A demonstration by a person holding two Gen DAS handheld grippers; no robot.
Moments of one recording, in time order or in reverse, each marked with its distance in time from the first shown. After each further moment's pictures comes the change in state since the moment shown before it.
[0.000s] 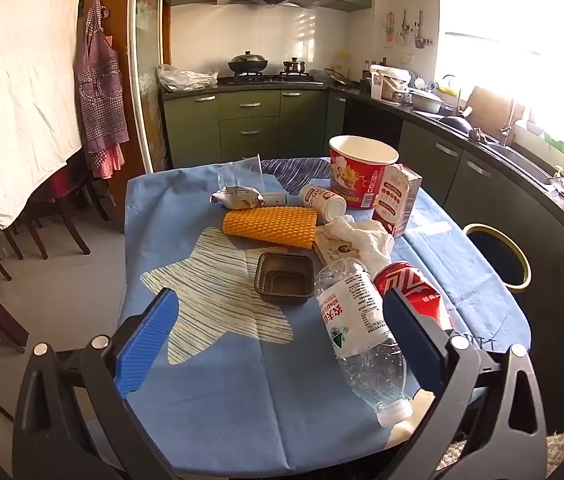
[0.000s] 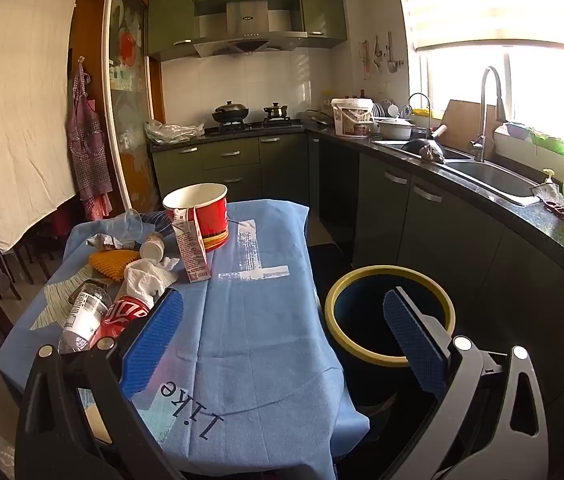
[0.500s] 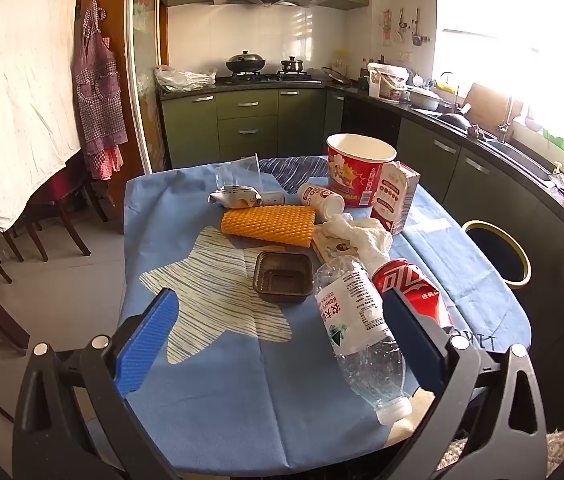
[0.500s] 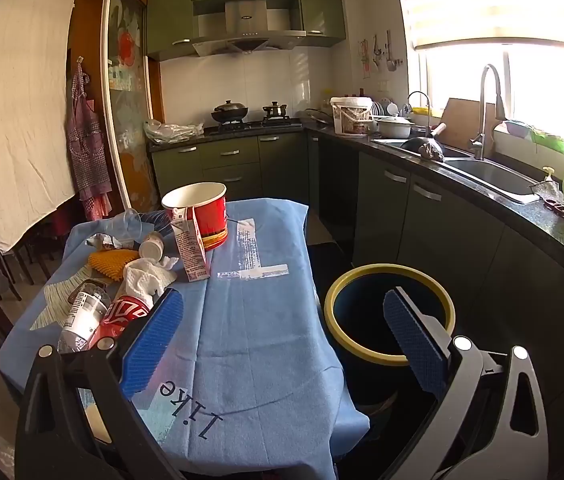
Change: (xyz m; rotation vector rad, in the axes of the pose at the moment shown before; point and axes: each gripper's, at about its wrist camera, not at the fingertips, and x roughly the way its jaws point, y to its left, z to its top) left arm 0.000 -0.002 -0.001 0.015 0.008 -0.001; right arm 0.000 -0.001 0.000 0.006 0.010 0.006
